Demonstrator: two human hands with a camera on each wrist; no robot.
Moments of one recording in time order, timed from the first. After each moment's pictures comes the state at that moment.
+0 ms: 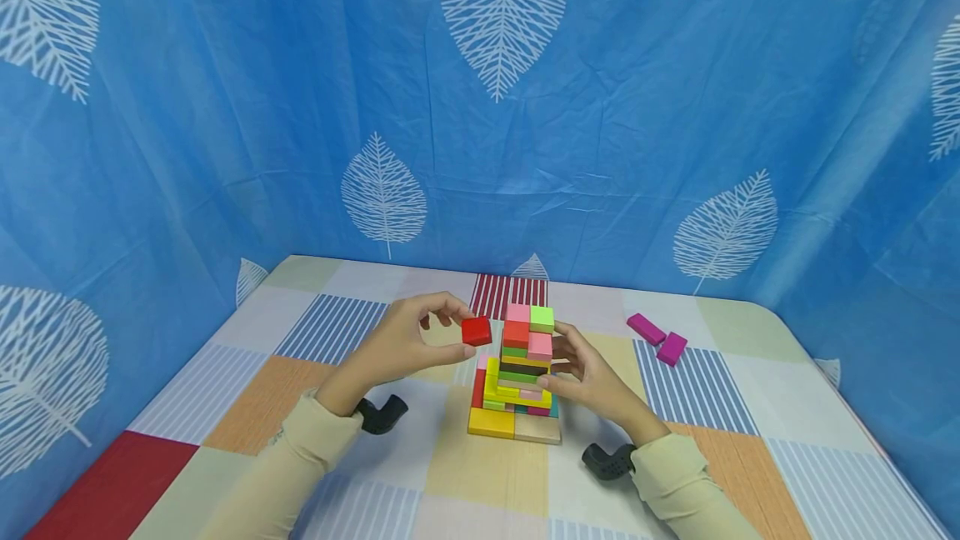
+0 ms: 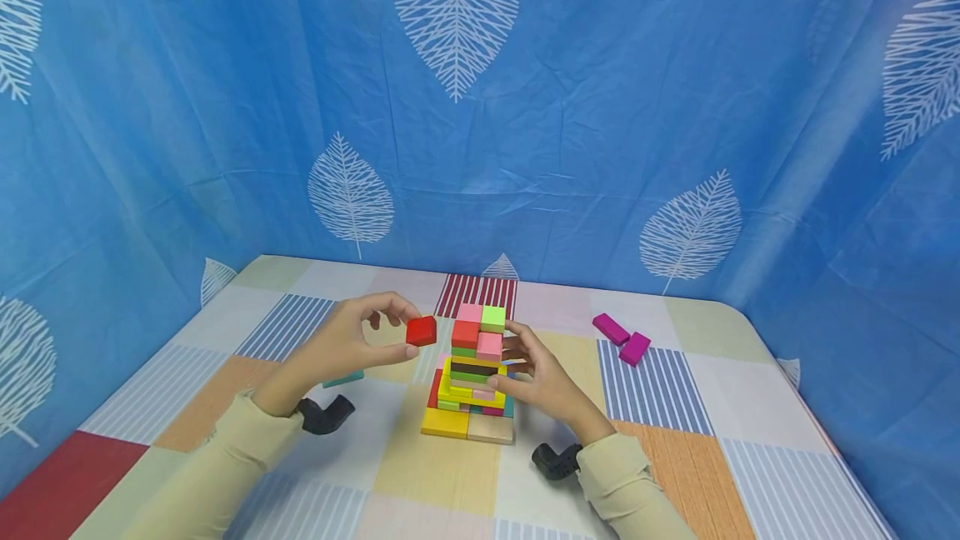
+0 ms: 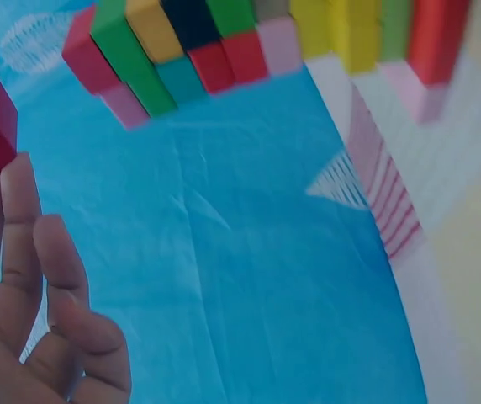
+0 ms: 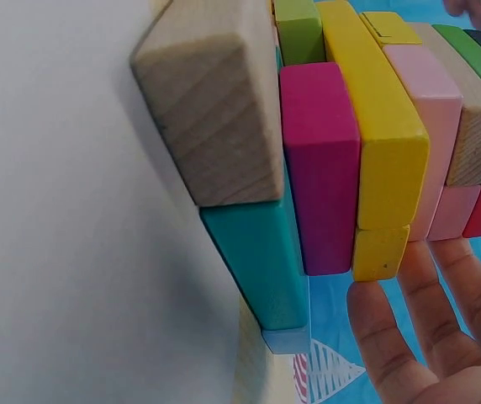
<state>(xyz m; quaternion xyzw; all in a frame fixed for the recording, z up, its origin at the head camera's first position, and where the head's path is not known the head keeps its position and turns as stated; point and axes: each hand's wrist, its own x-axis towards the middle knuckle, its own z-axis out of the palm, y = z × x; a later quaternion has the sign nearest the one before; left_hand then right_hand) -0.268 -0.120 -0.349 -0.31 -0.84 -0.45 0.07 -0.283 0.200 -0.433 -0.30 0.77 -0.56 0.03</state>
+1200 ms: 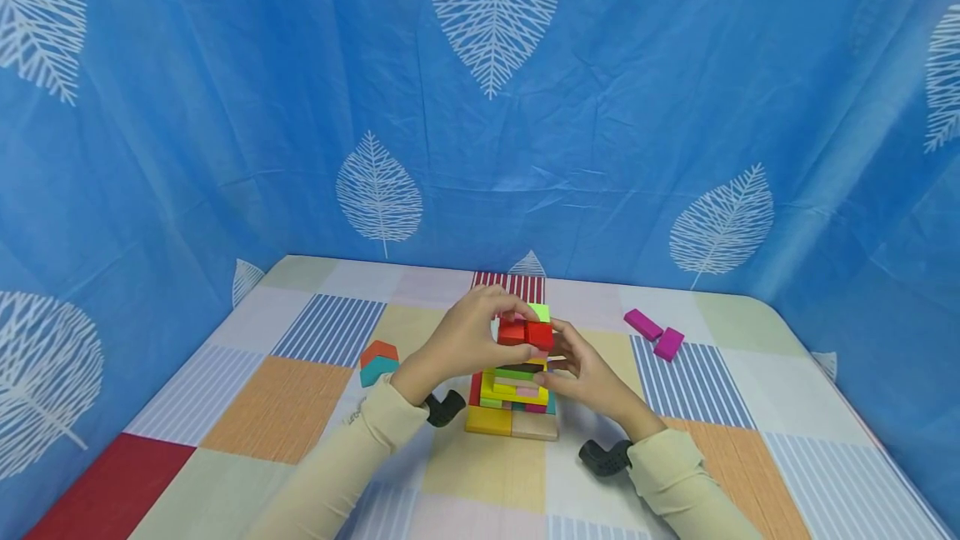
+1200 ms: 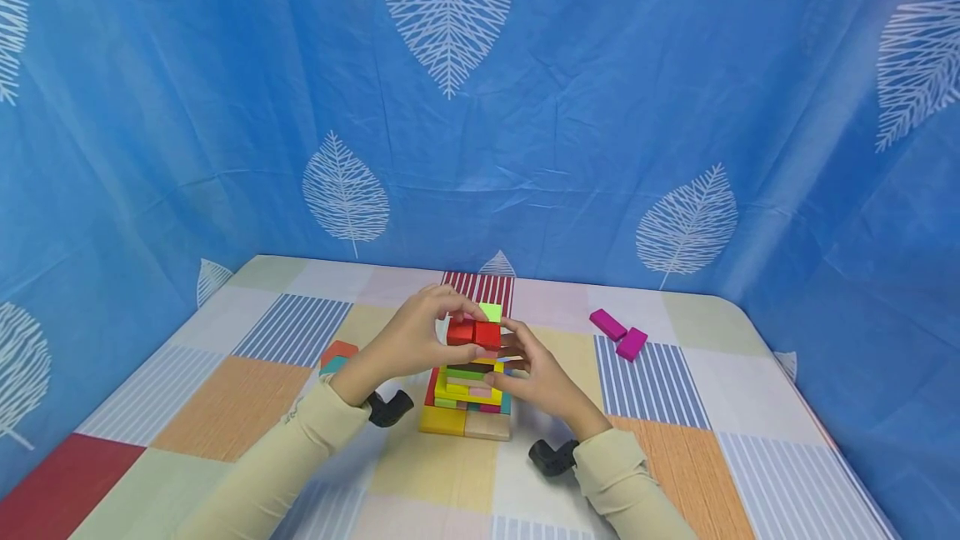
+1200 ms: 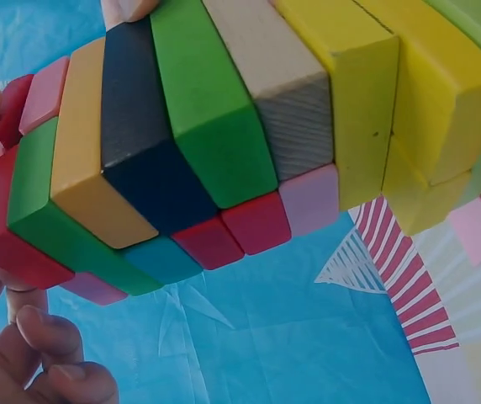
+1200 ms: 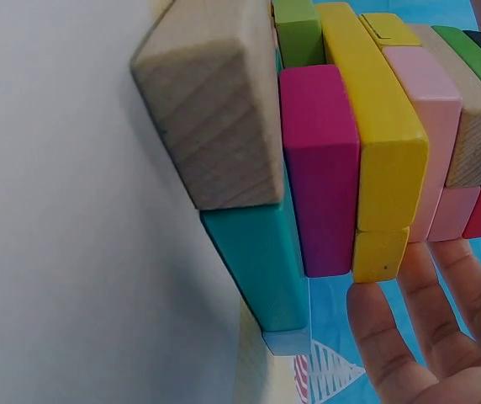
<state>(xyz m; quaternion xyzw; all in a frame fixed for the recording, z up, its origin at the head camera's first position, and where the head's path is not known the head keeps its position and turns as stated) -0.280 -0.040 -0.349 -0.32 -0.87 -0.37 0.08 -0.286 0.202 -0.435 -0.31 0.77 -0.56 0.03</state>
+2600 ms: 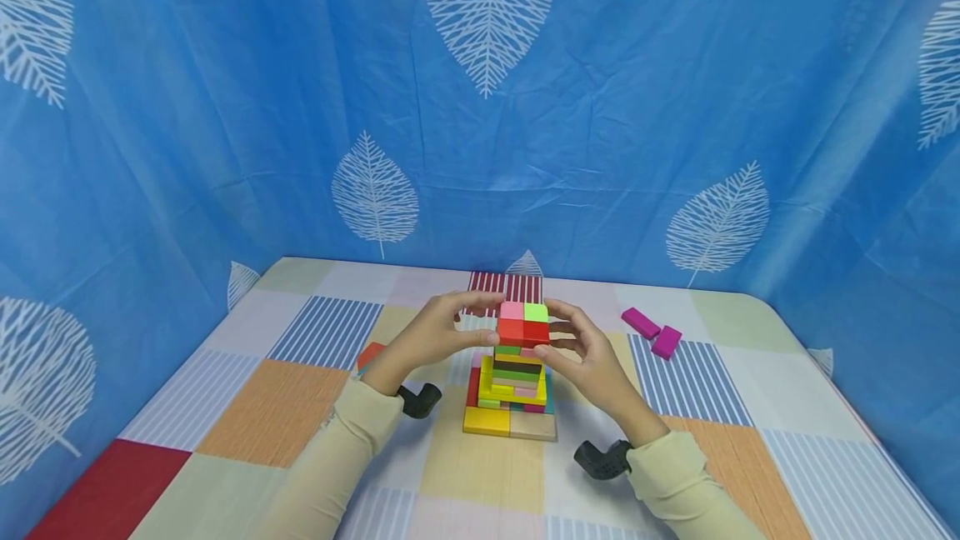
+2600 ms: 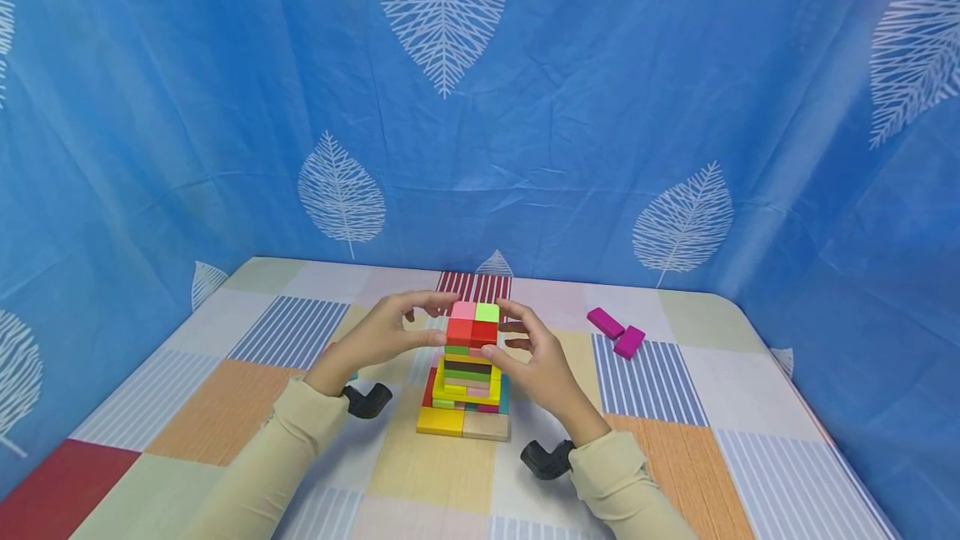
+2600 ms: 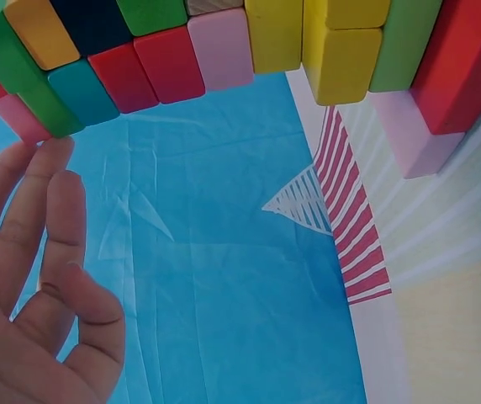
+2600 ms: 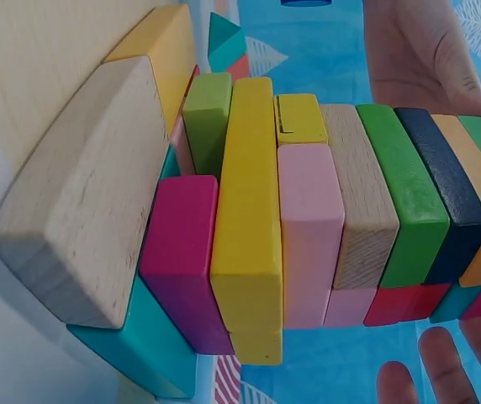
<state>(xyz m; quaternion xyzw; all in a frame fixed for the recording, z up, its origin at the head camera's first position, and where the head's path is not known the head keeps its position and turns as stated) -0.304 -0.080 -0.366 -0.32 -0.84 -0.45 0.00 -0.268 0.184 -0.404 -0.24 0.79 -0.56 -0.09</state>
